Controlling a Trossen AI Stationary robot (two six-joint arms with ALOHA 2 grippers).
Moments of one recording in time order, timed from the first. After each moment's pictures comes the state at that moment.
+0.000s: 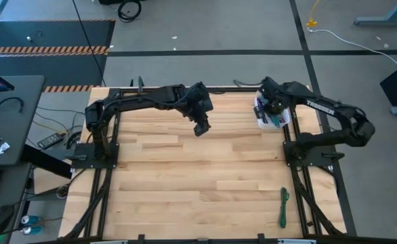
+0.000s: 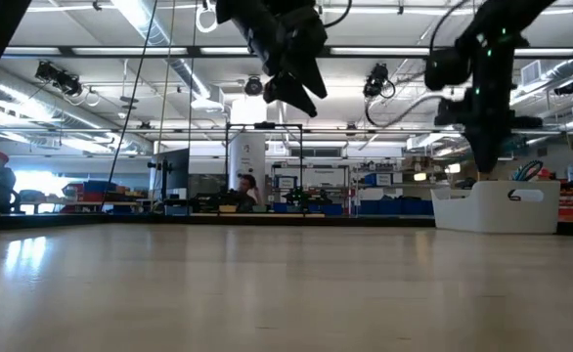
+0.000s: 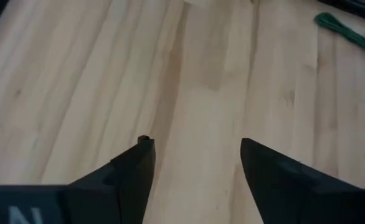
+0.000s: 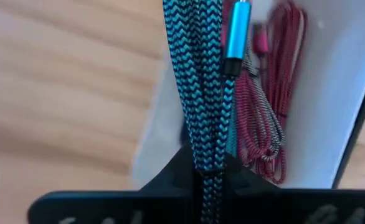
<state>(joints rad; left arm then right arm) 0.25 1.87 1.71 -0.74 0.18 -0.07 -0.79 1.18 0.88 -1.06 0.14 0.51</state>
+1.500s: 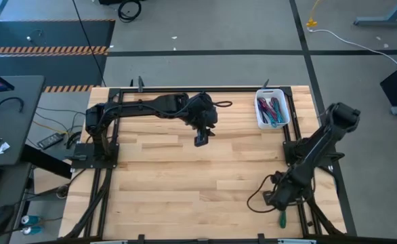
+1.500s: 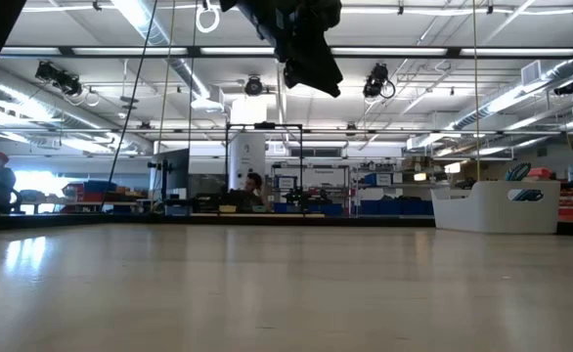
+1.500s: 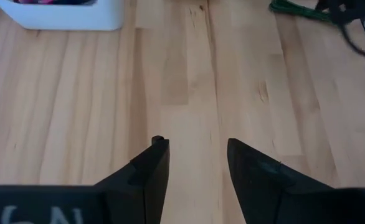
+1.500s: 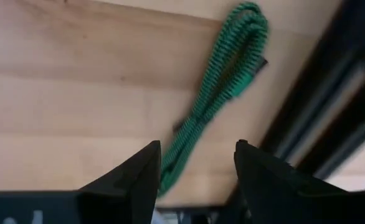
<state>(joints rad) 0.17 1.87 1.71 -0.66 0.18 0.10 0.89 1.42 0.72 -0.71 -0.33 2.36</state>
